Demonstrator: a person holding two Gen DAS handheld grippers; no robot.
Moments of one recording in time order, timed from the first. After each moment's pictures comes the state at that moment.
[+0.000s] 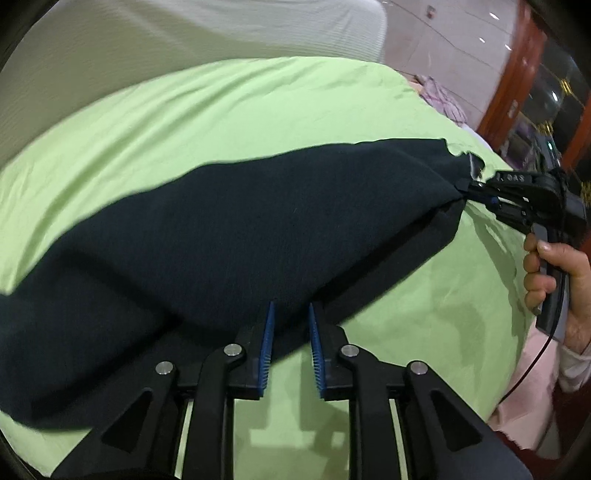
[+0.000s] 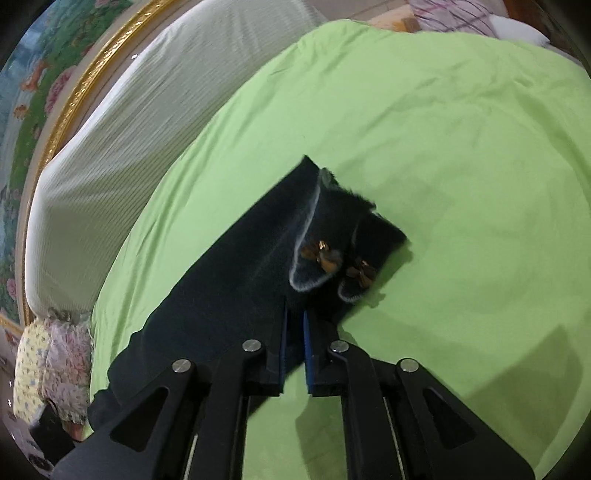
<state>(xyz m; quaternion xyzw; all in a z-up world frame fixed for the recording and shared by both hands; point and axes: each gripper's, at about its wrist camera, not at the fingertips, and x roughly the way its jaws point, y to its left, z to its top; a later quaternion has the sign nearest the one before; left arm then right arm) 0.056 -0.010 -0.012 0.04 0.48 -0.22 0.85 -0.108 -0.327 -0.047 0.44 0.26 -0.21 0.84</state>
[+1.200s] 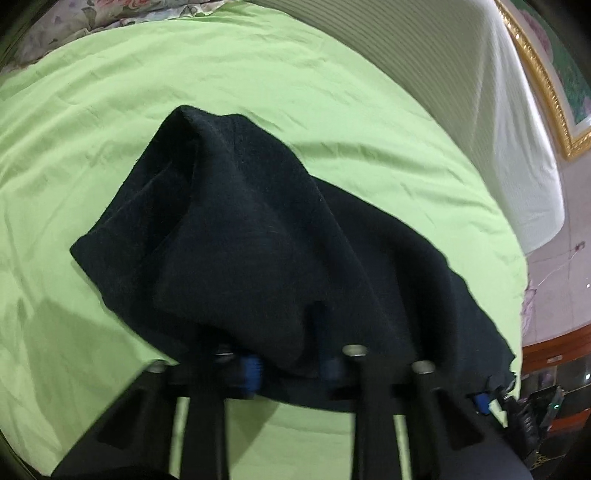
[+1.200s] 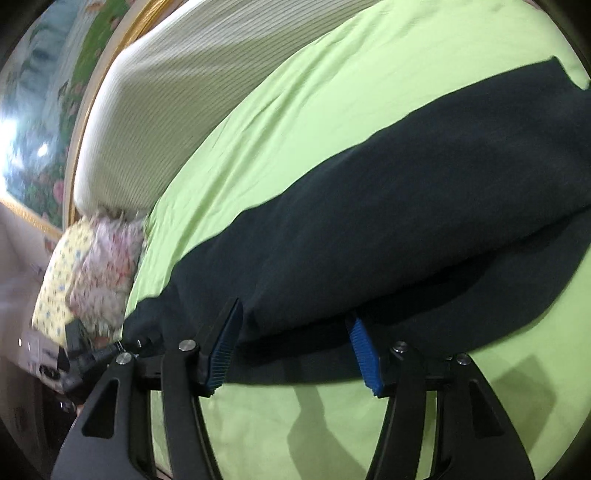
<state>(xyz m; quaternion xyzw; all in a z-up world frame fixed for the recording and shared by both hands) 0.065 0.224 -0.033 -0.30 0.49 0.06 0.81 -0.015 -0.194 -0.041 0.40 0.32 -0.03 0.86</state>
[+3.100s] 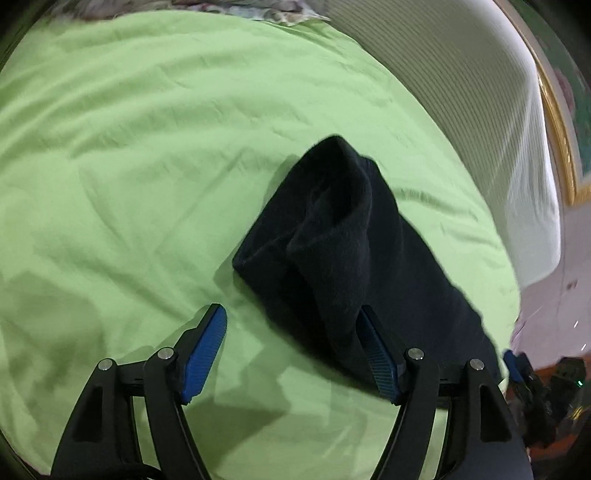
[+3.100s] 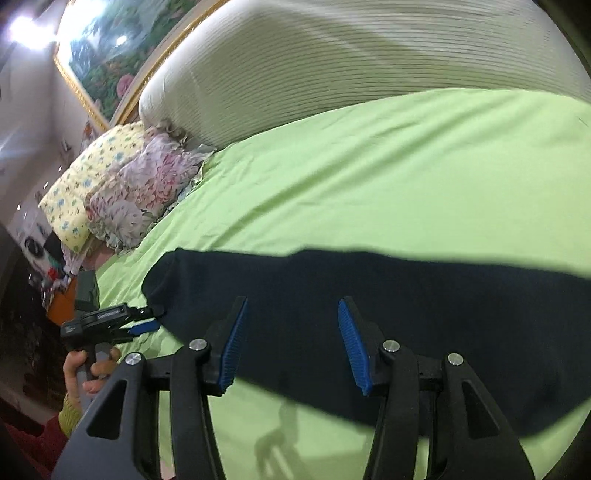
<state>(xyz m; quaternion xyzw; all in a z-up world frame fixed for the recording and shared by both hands) 0.021 0.312 -0.044 -0.37 0.47 0.08 0.80 0.072 -0.104 0.027 0.18 0.36 0.11 0.91</state>
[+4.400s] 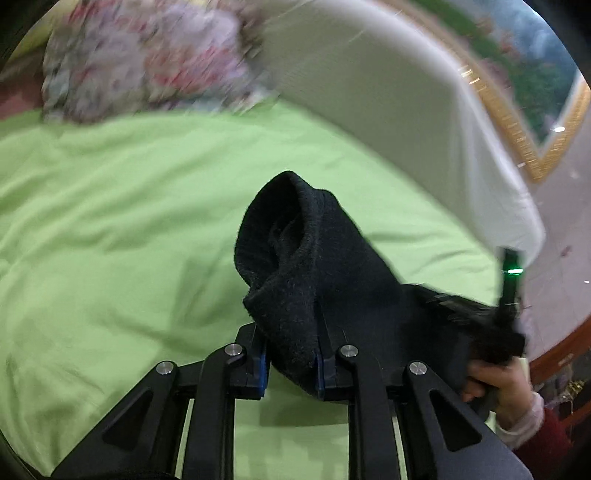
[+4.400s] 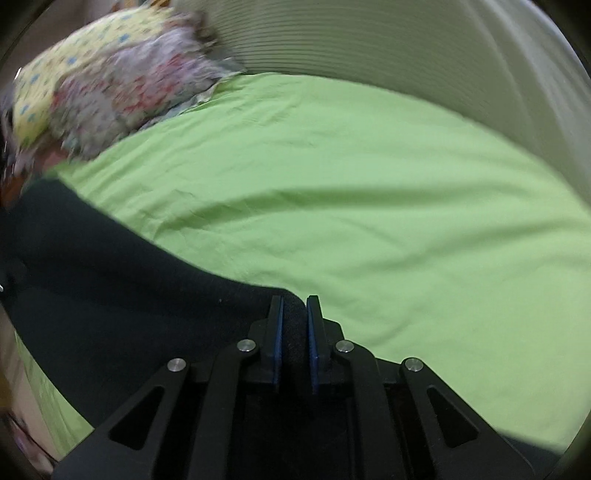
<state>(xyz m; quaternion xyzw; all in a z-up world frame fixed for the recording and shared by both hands) -0.008 0.303 -0.005 -0.27 0.38 0.08 0.88 0.178 -0.016 -0.022 0.00 0.41 0.10 0.91</state>
